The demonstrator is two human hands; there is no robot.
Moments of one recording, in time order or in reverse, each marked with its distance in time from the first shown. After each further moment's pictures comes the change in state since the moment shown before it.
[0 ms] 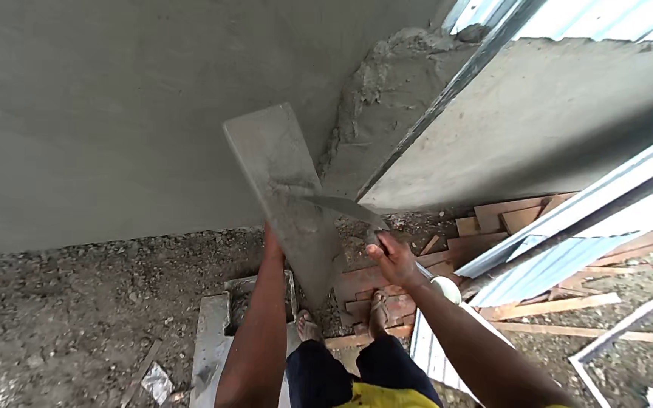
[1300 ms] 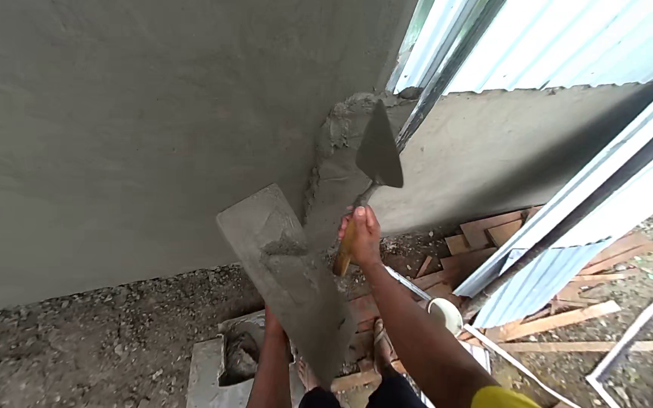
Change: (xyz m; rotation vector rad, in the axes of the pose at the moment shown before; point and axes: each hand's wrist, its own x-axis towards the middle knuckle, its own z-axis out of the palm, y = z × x) left_hand -0.080 -0.010 -0.011 -0.179 0.030 -0.233; right_hand 0.110 -0.035 0.021 0.764 0.432 0.193
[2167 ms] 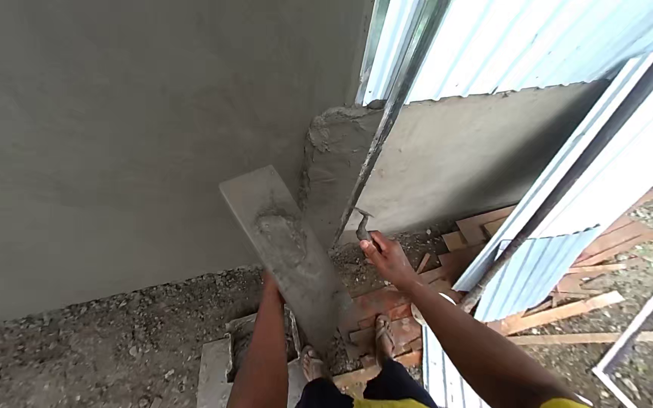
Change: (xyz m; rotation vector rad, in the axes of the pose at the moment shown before) left_hand -0.043 0.069 0.037 0.459 -0.082 0.067; right_hand -0.063 -0.057 -0.112 -0.740 -0.324 -0.075
